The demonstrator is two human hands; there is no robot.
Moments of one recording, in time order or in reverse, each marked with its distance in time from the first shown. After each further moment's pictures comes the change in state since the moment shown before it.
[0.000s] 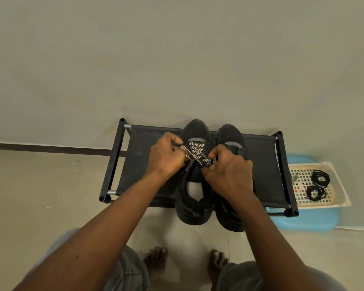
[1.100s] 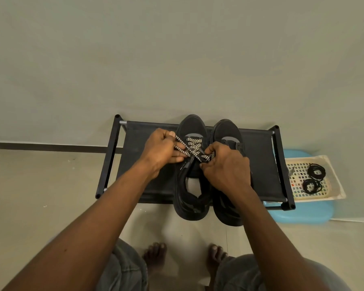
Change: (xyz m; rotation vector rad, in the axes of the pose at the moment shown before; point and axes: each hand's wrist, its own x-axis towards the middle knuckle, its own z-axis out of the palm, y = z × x) left_hand -0.005 0.022 -0.011 -0.304 -0.134 -0.214; right_hand 0.001 -0.001 0.000 -0.001 -0.055 0.062
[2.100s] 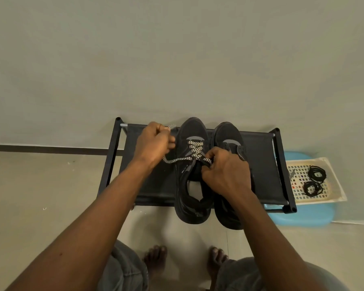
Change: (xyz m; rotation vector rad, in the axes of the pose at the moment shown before) left_hand 0.015 0.002 -0.019 0.188 0.113 0.175; right_hand 0.000 -0.003 0.002 0.005 -0.031 -0.003
